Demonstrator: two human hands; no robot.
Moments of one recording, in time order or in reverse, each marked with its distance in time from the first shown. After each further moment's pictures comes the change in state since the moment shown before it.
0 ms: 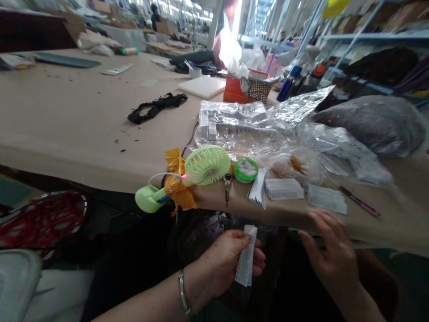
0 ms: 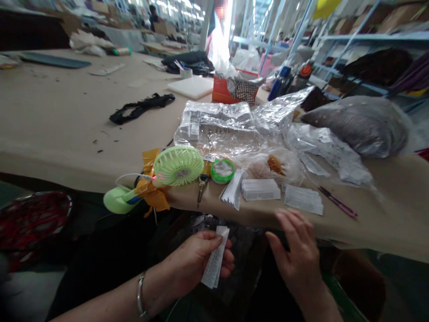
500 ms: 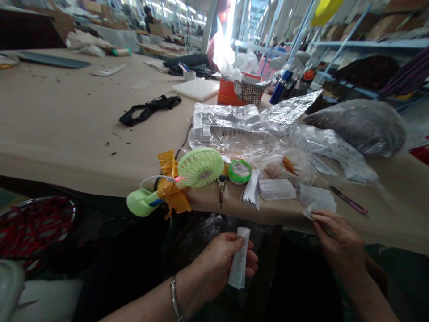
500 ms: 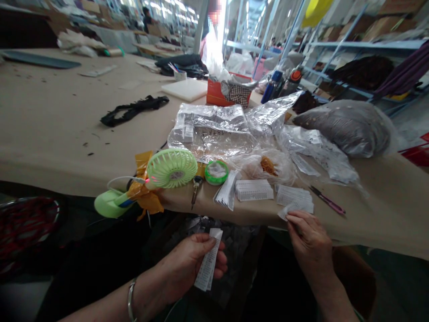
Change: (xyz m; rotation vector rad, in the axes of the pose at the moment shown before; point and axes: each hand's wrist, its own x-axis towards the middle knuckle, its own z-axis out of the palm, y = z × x) left_hand -0.003 0.002 -0.001 0.028 0.041 -0.001; right_hand -0.012 0.063 -0.011 -0.093 0.001 0.084
